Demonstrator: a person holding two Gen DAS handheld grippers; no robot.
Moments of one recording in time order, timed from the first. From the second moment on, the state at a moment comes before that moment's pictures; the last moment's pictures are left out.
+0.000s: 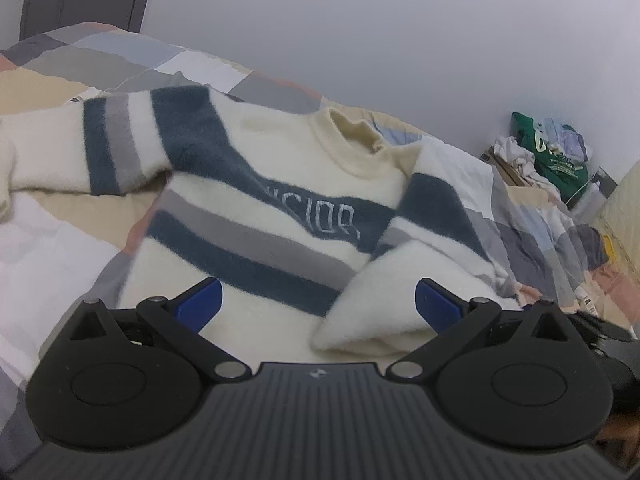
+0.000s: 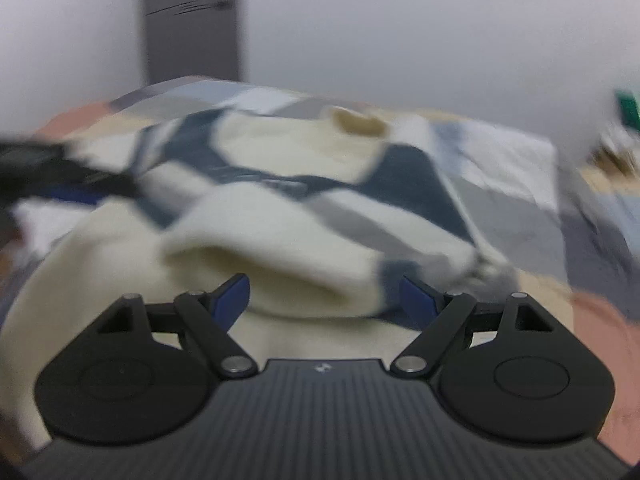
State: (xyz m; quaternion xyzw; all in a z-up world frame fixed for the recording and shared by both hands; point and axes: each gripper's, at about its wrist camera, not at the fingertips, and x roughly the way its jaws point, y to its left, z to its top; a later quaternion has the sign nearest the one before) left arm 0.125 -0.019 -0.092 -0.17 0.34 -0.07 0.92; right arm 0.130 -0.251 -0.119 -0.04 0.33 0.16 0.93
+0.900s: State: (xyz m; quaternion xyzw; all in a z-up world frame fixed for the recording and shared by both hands) left arm 0.123 0.043 -0.075 -0.25 0.31 -0.01 0.92; right arm 0.179 -0.200 -0.100 0.01 0.27 0.23 0.93
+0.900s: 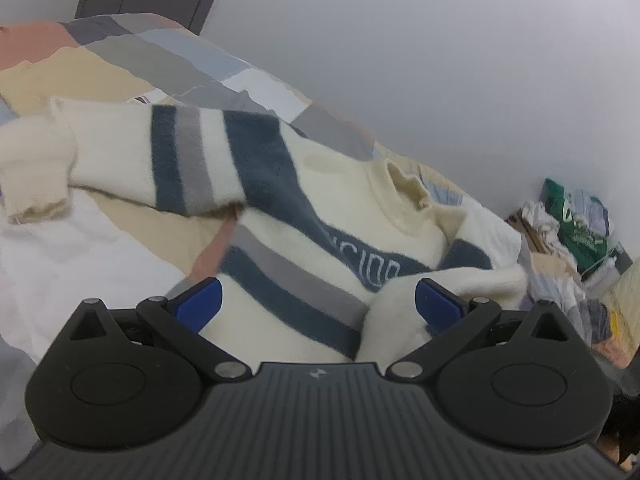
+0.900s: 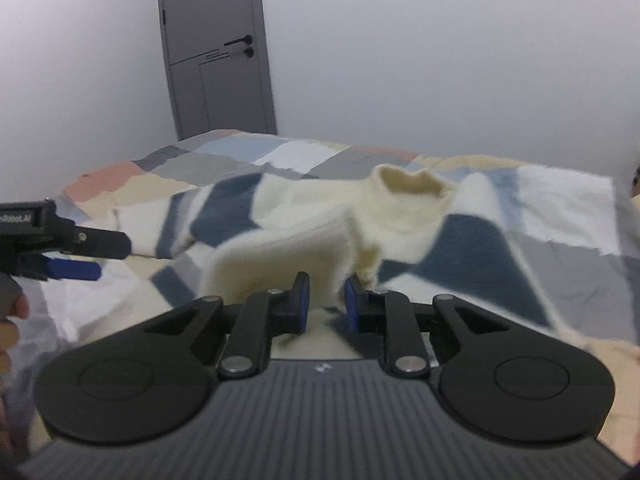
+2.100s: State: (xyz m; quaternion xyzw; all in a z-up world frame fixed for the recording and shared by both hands) left arm 0.147 0.037 -0.090 -0.27 0.32 -0.01 0.91; right arm 0.235 -0.301 -0.177 0.33 0.45 0.10 0.82
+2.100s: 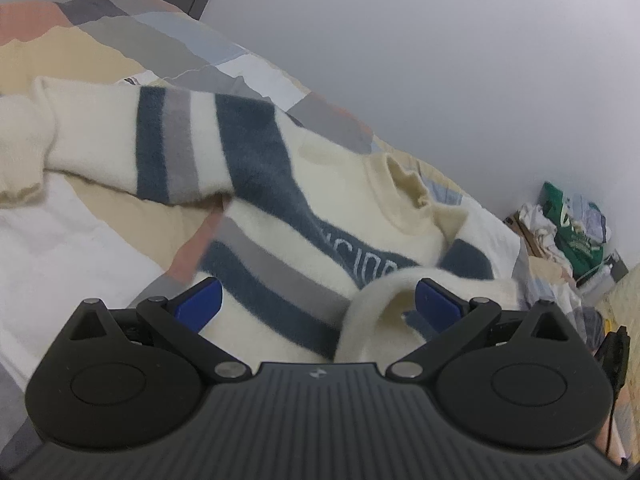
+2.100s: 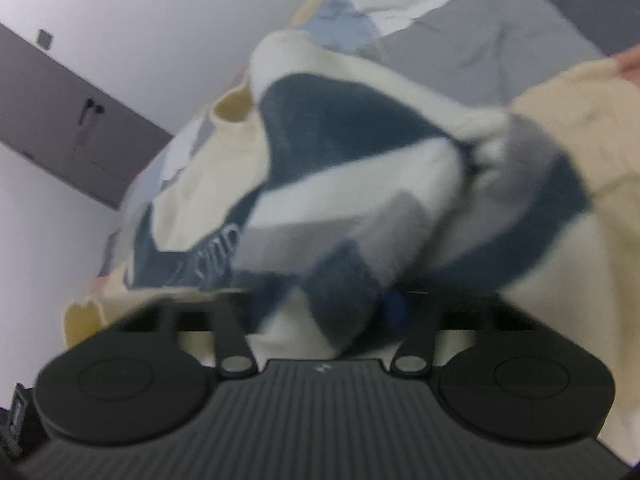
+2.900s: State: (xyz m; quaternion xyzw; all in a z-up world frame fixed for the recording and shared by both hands) left arm 0.157 0.015 -0.110 -0.25 0.33 -0.05 0.91; right arm 0.215 -0.375 -0.170 0.36 0.36 -0.04 0.86
